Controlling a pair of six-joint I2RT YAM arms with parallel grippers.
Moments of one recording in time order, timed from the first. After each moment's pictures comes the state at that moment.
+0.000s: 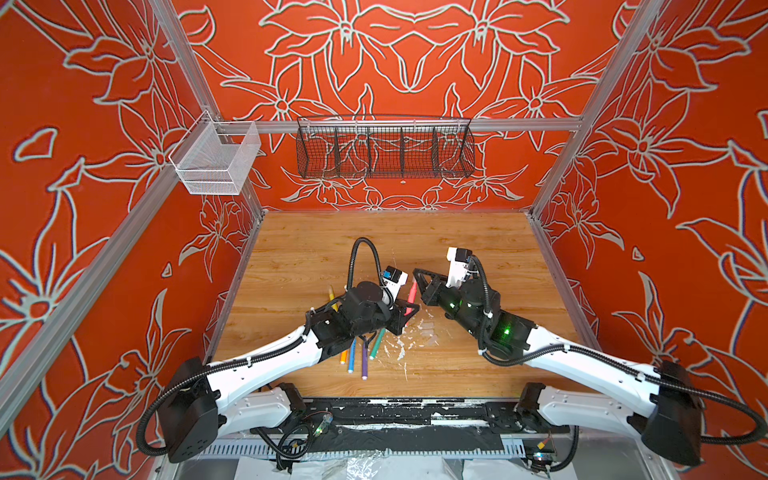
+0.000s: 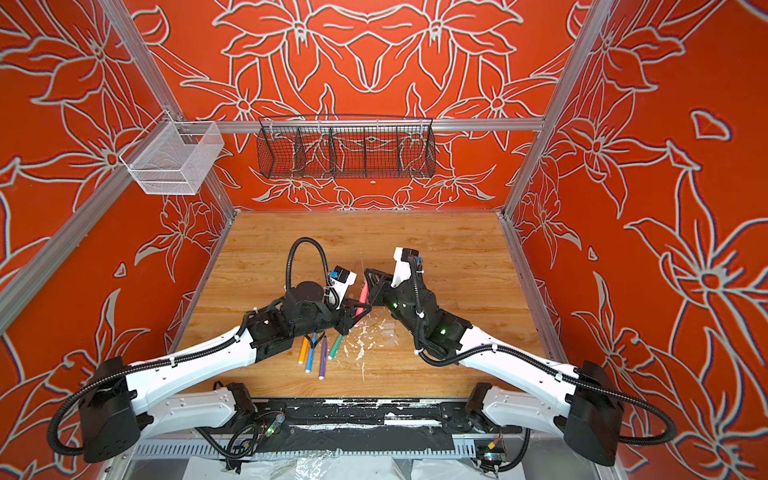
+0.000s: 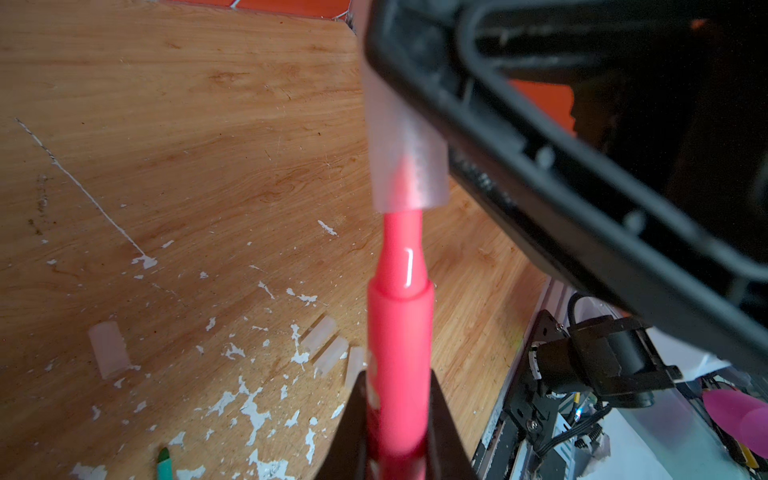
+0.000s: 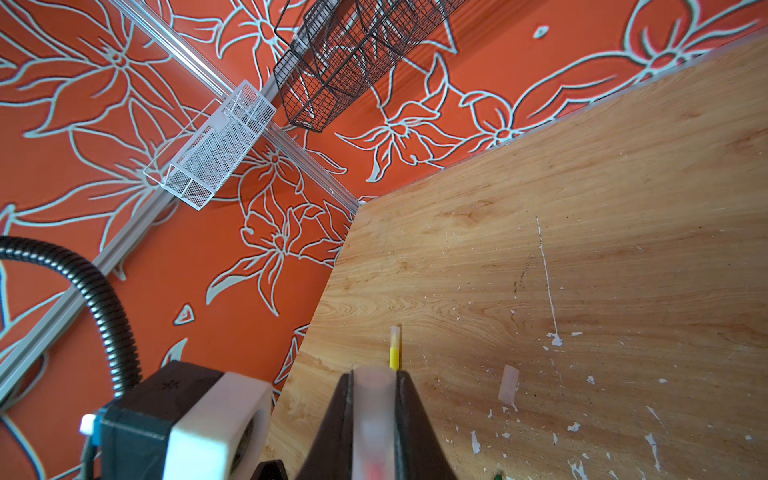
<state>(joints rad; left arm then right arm) -0.84 1.15 0.76 -0.03 0.14 -0.46 0.93 1.09 0.76 0.17 0.29 0.84</state>
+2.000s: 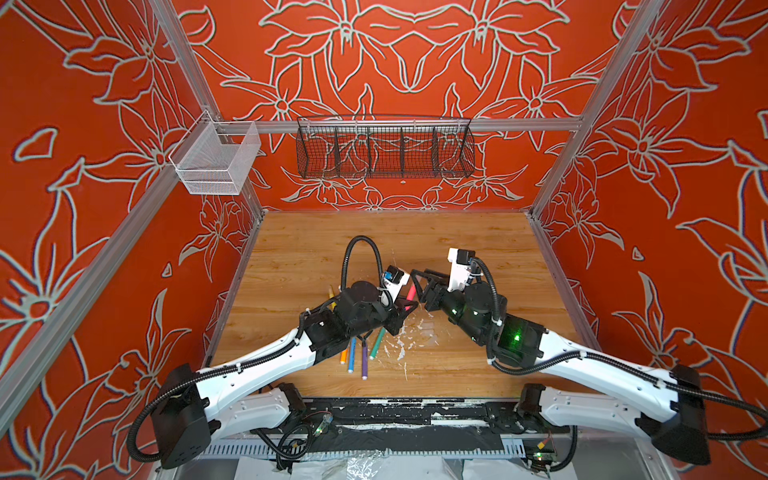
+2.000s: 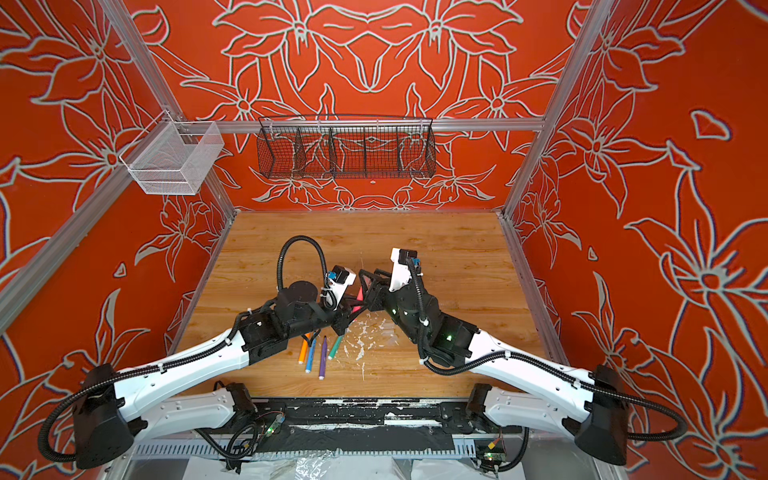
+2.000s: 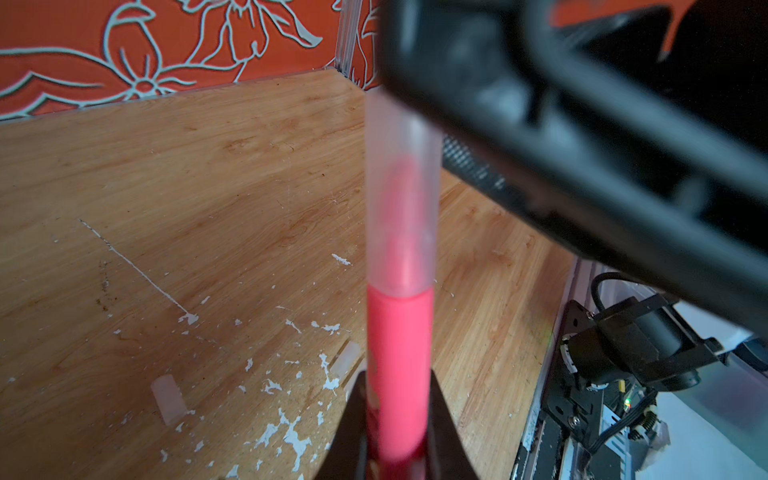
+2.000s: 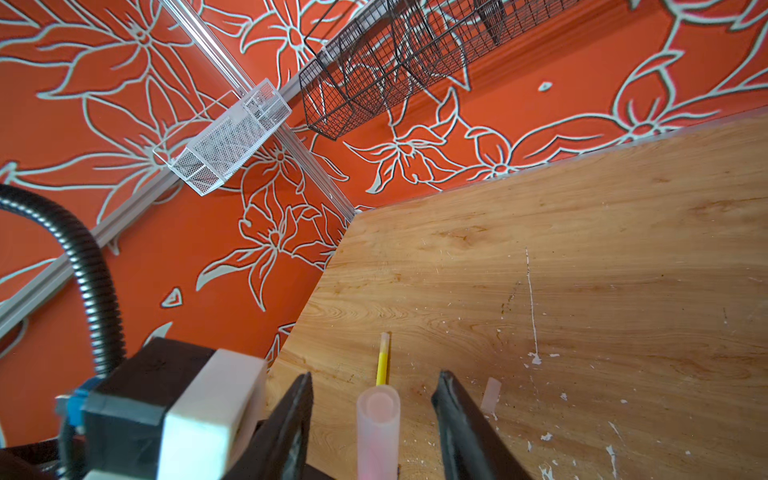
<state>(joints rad) -0.84 1.10 0.76 -0.03 0.13 -0.27 1.02 1.05 0.83 0.07 0.43 0.70</state>
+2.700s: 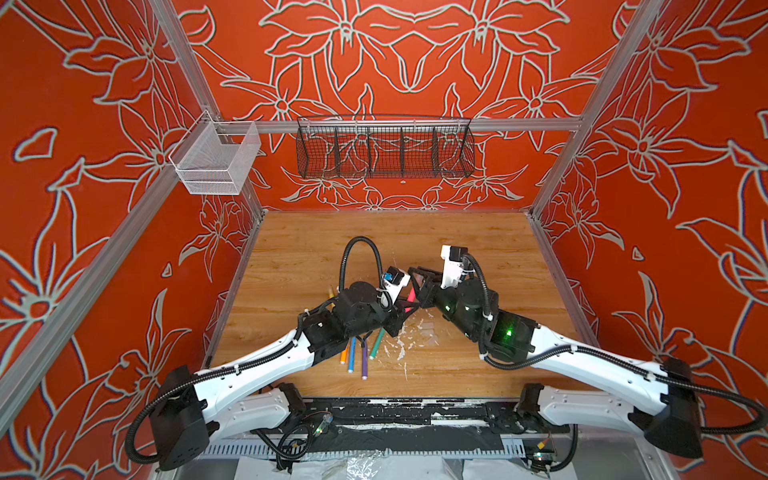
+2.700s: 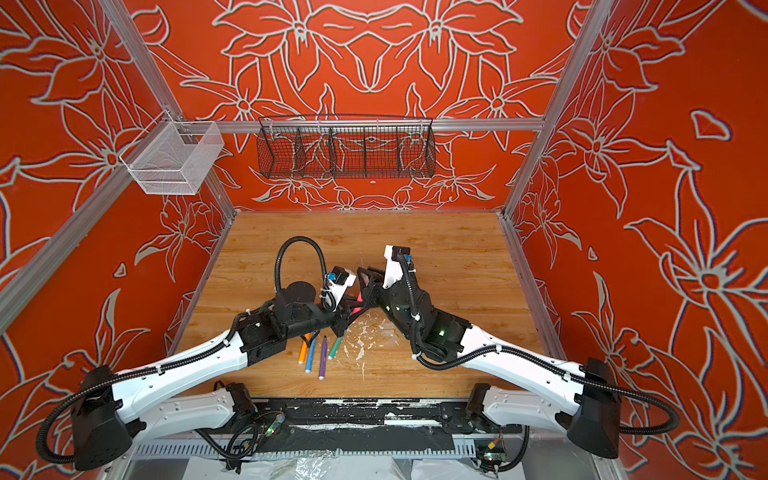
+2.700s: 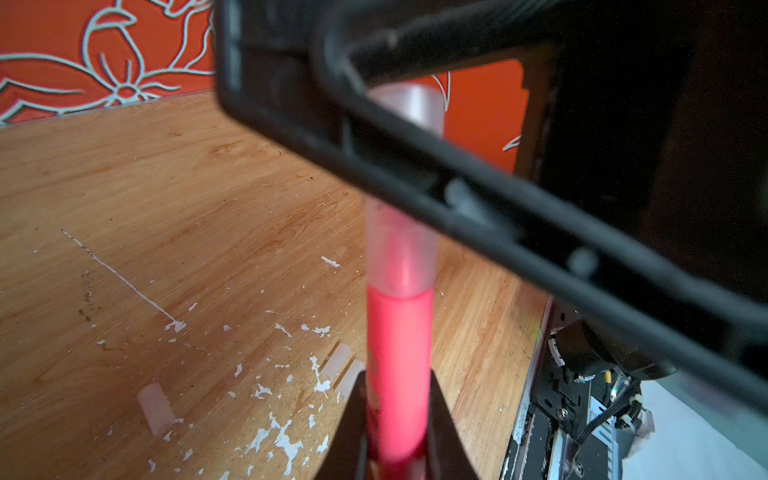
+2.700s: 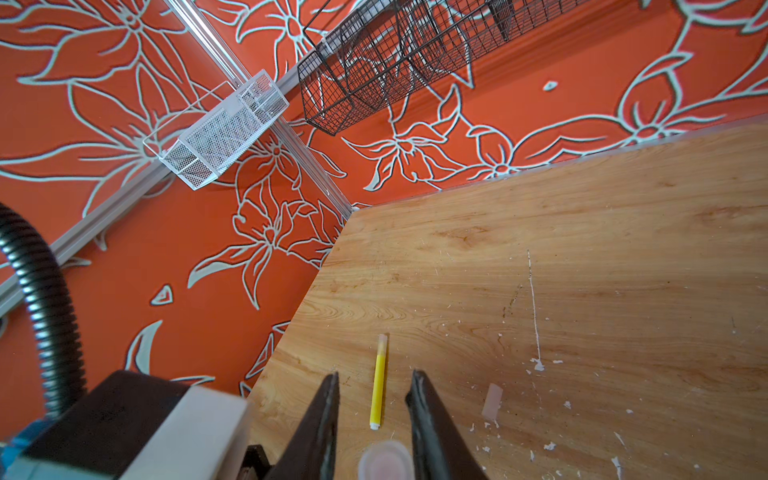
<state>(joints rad) -0.84 1.09 0.76 -0.03 0.16 -0.26 1.02 1.10 0.87 0.07 0.43 0.68</state>
